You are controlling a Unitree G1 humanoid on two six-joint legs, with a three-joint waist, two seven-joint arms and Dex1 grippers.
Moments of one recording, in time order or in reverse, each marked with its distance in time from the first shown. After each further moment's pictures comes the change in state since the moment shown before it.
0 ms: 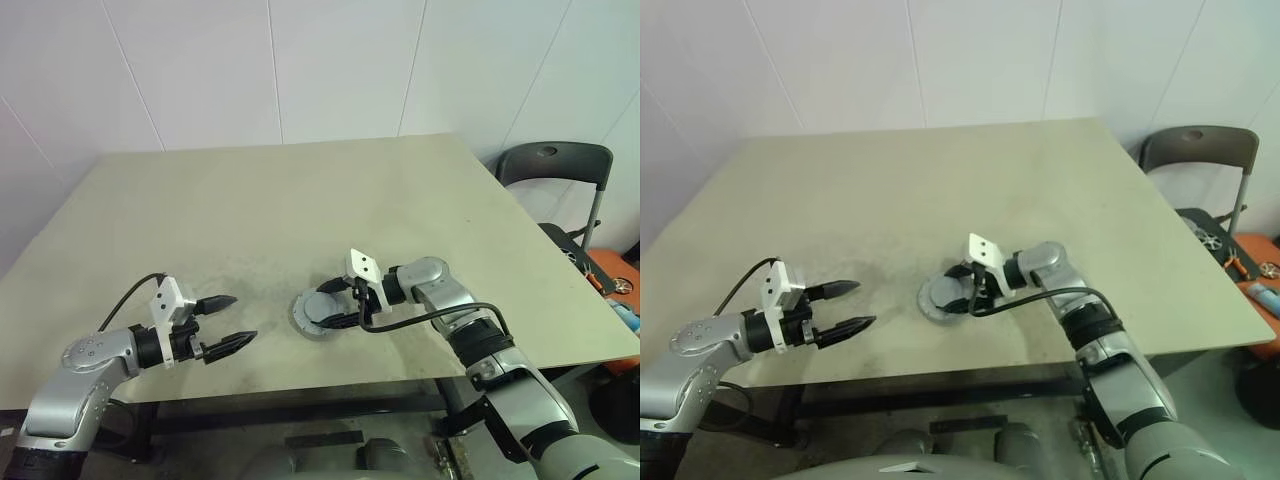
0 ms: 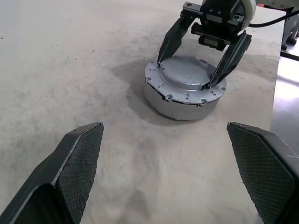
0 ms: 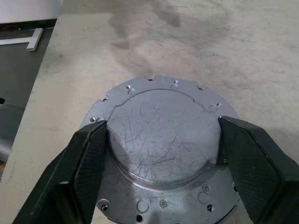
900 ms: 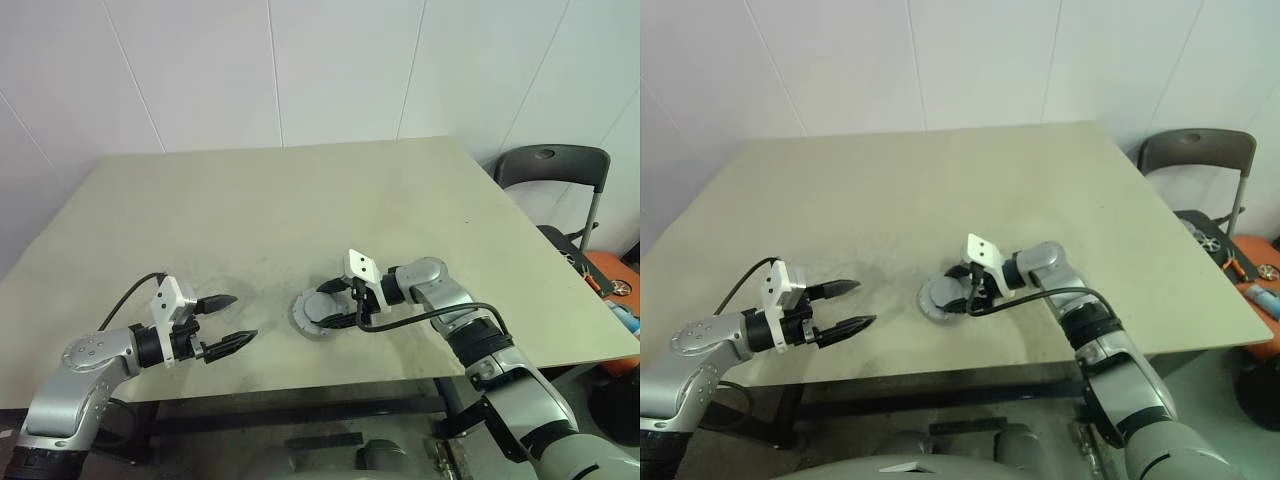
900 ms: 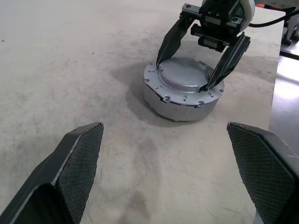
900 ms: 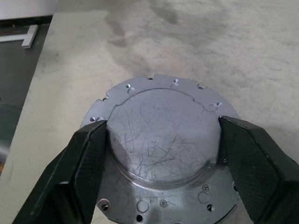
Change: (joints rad) left arm -0.005 0.000 -0.002 0.000 0.002 0.000 0.004; right arm 0.006 0.005 -0.003 0.000 0.012 0.040 -0.020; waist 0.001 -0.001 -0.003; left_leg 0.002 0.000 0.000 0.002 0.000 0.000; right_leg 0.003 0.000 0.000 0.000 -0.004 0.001
